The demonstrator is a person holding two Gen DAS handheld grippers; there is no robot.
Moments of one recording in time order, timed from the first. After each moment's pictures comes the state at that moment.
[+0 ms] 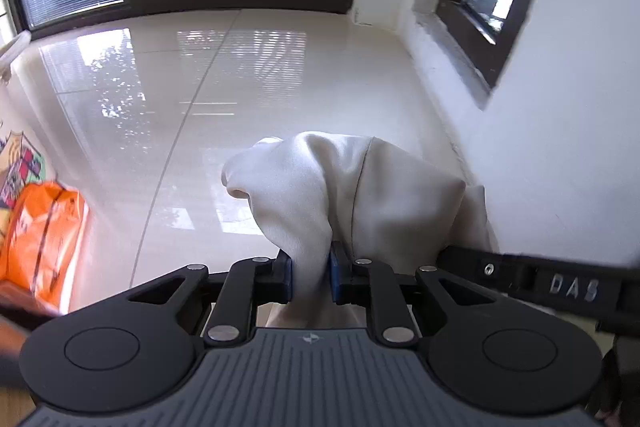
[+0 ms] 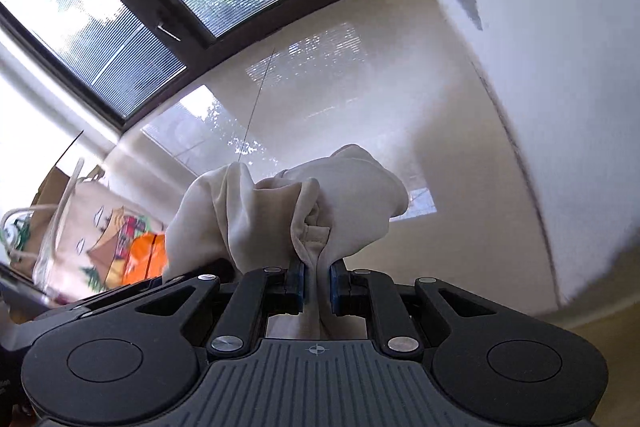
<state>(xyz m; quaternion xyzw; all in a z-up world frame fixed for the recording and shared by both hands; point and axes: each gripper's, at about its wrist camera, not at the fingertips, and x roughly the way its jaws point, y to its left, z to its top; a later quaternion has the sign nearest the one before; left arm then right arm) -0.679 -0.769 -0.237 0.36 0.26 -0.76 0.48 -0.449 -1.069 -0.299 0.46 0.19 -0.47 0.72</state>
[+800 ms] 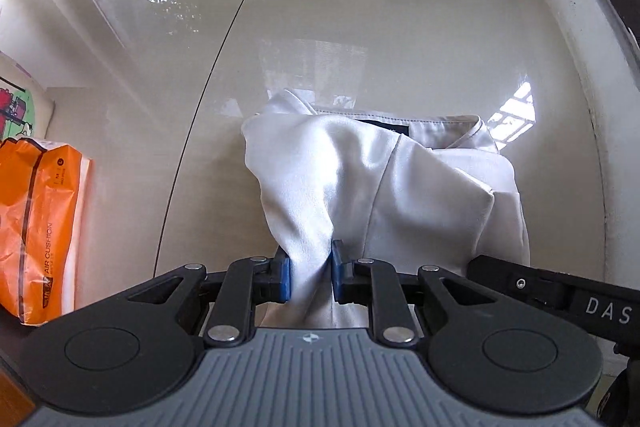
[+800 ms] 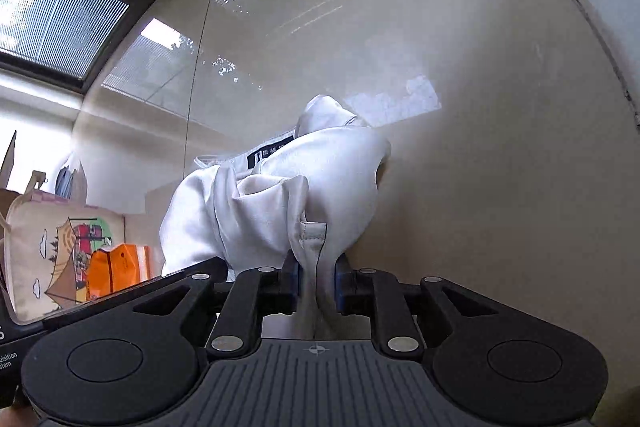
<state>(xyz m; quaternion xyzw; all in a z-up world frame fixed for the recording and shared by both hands) -0.674 -0.916 -0.329 0.49 0.36 -0.63 0.48 -0.399 -1.182 -0.396 0.59 0.28 -0.40 0.65</state>
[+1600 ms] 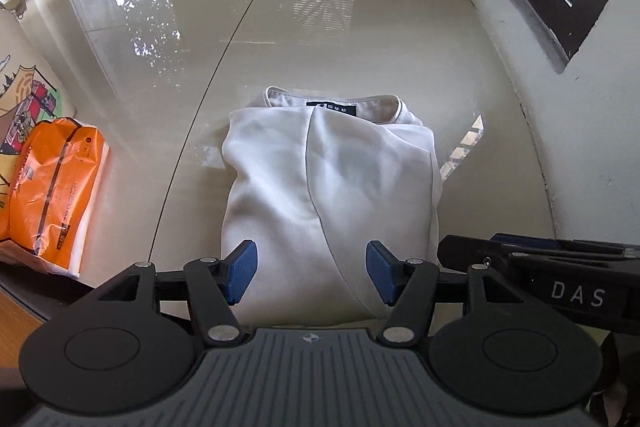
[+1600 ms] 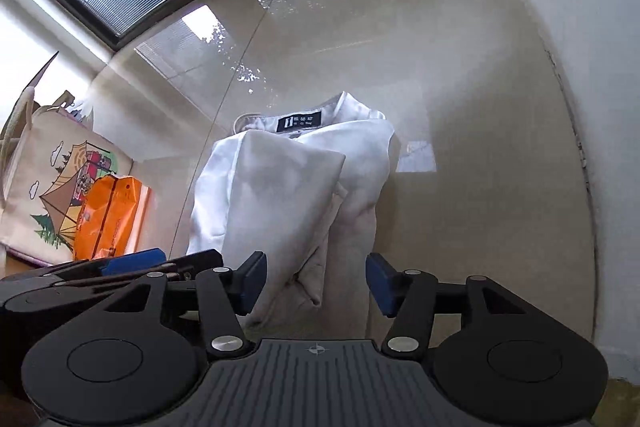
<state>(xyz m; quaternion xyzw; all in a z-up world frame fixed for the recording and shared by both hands) -0.660 -0.802 -0.284 0.42 0.31 -0.70 0.49 -0.413 -1.110 -0.338 0.45 0.31 -0.41 0.73</state>
